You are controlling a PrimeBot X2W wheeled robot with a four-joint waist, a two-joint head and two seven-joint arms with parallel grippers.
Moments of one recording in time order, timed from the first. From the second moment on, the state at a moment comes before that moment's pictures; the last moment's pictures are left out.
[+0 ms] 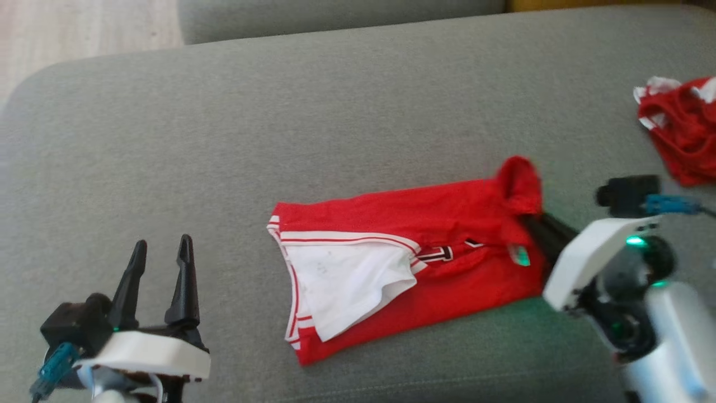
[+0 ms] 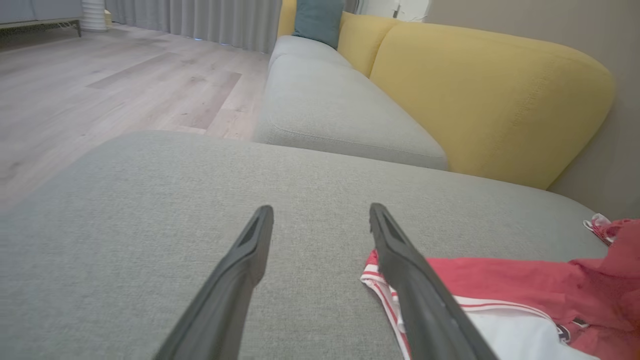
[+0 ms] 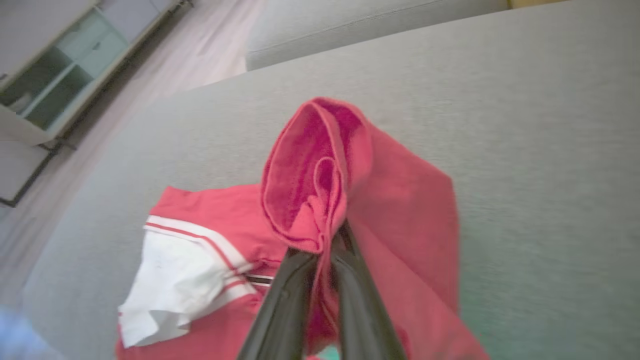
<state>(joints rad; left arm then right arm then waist) 0.09 0.30 -0.28 -0.09 -0.52 0.20 -0.21 -0.19 -0.24 0.19 0.06 0.59 0.13 0.55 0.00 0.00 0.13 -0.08</state>
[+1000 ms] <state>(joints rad) 0.09 0.28 -0.34 -0.04 -0.52 0.17 -0.22 -0.31 -0.07 0.55 0.40 0.83 0.13 0.25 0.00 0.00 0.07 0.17</state>
